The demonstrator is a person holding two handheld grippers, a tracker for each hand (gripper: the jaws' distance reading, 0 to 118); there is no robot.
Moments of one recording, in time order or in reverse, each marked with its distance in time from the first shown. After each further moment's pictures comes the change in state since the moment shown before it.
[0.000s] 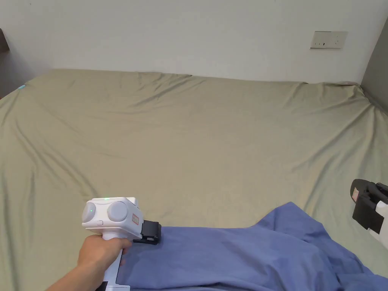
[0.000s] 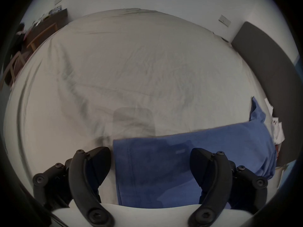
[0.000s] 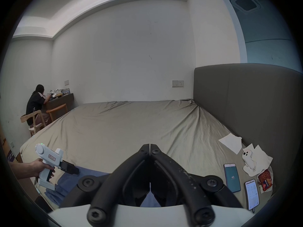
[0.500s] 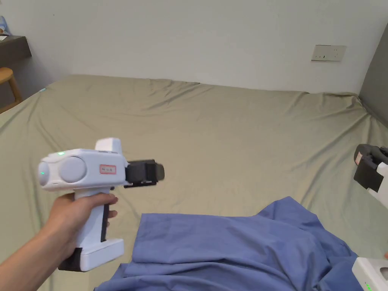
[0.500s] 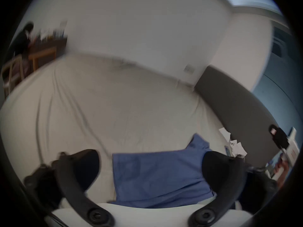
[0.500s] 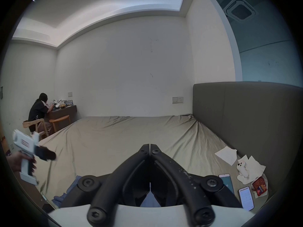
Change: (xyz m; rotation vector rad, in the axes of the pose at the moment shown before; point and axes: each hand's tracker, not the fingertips) left arm -0.017 -0.030 0.191 0.353 -0.271 0.069; right arm -0.016 0.036 0.068 0.138 0.004 -0.001
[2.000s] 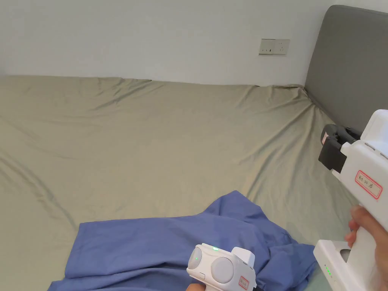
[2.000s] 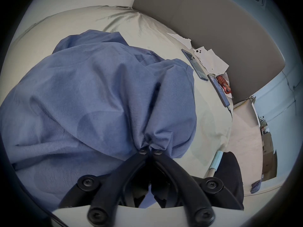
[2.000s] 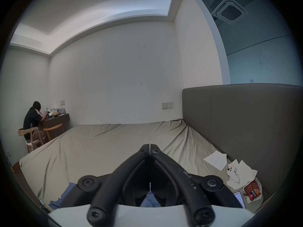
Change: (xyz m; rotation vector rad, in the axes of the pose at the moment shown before) left arm 0.279 -0.220 -0.191 -0.543 -0.330 -0.414; right arm 0.061 0.017 0.010 0.058 -0.068 -0.041
